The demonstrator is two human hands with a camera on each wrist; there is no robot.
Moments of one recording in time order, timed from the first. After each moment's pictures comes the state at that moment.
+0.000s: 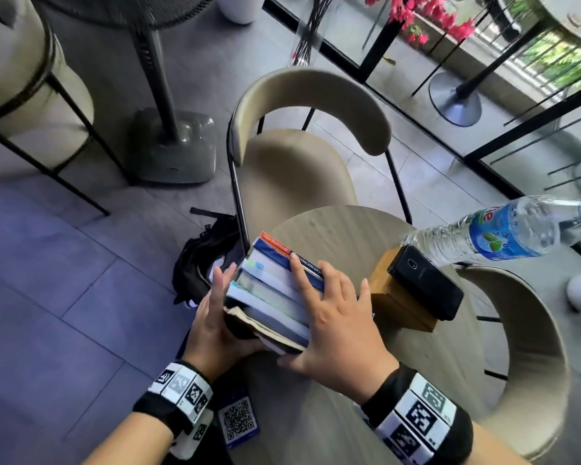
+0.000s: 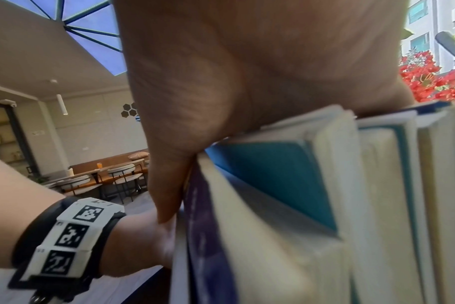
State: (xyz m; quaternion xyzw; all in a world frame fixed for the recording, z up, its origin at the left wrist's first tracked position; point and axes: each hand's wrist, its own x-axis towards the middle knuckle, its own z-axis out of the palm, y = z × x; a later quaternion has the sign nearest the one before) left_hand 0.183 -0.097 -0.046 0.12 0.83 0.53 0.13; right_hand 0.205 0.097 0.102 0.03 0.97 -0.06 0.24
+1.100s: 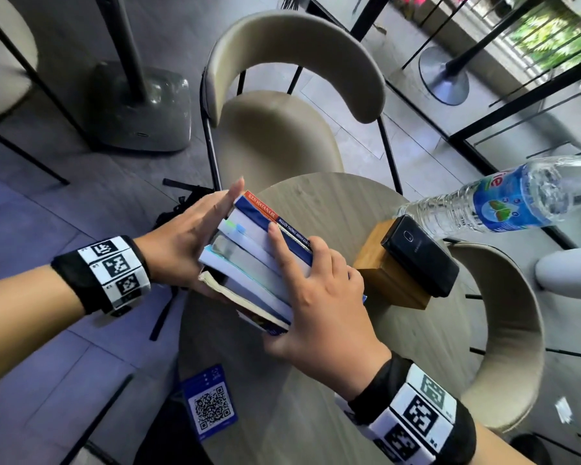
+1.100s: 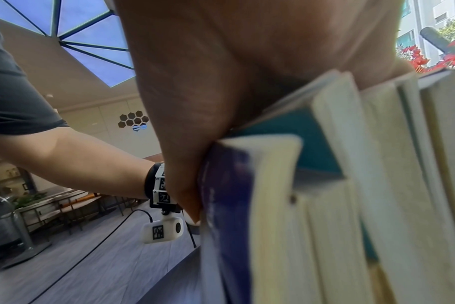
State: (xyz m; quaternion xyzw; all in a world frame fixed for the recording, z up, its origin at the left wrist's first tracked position) left_hand 0.061 -0.099 -0.041 0.47 0.74 0.44 0.20; right_hand 0.213 0.094 0.090 0.04 0.98 -0.06 0.19
